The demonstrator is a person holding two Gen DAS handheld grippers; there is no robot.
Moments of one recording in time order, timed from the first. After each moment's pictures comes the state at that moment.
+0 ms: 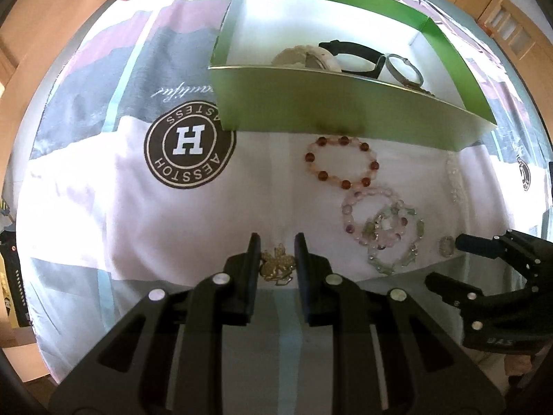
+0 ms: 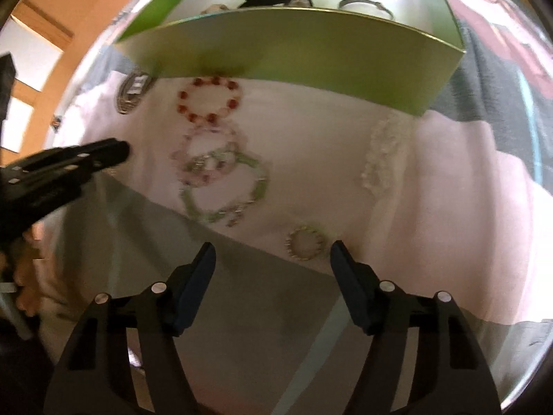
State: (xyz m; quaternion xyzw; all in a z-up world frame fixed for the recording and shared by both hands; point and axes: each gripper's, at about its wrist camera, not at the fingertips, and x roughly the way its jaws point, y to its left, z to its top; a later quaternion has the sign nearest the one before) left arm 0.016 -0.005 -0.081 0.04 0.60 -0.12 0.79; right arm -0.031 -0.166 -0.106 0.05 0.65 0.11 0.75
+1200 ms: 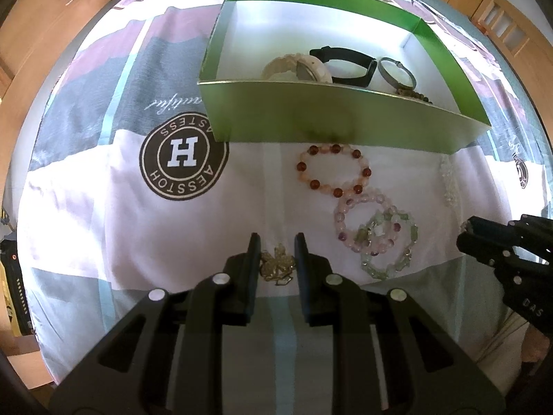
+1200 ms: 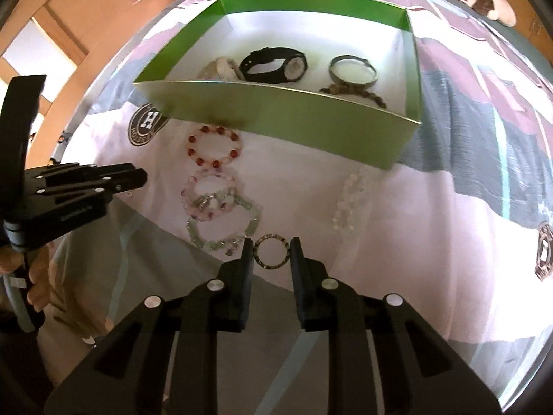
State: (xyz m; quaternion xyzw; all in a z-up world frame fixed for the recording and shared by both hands) left arm 0.019 -0.014 -0.081 0.05 0.59 -0.13 0.79; right arm -0.032 -0.185 -0.069 0.04 0.59 0.12 0.80
